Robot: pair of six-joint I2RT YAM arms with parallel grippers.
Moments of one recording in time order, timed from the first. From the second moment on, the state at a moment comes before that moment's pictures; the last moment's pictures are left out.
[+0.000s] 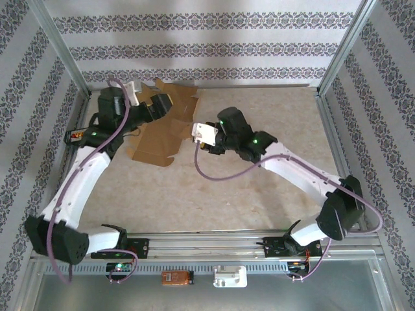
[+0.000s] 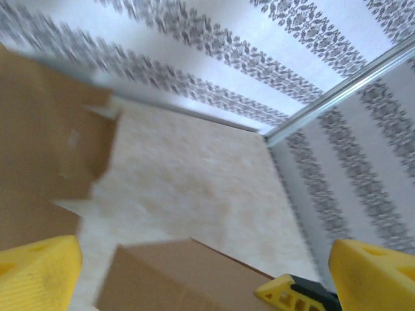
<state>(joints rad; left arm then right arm) -0.20 1.22 1.31 -0.45 0.31 -0.52 0.71 1.52 1.34 -0.53 -0.13 -0.75</state>
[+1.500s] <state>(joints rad) -0.37 1.09 1.08 -0.74 0.34 0.15 0.51 1.33 1.29 -0.82 -0.18 0.01</state>
